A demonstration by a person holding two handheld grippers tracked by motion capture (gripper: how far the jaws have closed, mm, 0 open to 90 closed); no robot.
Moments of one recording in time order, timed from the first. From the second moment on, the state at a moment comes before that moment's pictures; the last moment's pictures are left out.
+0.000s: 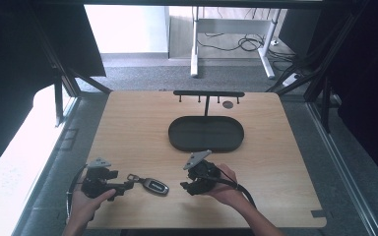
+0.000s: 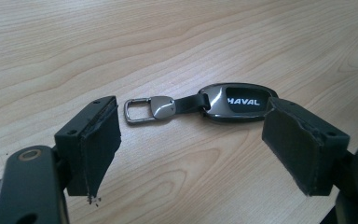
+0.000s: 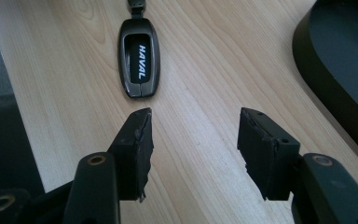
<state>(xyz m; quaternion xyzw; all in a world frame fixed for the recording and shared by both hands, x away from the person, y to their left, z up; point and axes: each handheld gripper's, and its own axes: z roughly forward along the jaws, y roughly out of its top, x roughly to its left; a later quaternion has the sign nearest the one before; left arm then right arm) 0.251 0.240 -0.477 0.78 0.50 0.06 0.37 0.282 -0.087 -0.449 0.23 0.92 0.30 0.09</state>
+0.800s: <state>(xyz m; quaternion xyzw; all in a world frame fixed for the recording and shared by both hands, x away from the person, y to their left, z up) 0.251 0.235 -0.479 0.79 0.49 0.05 0.37 0.279 -0.068 -0.454 0.20 0.93 0.30 0.08</state>
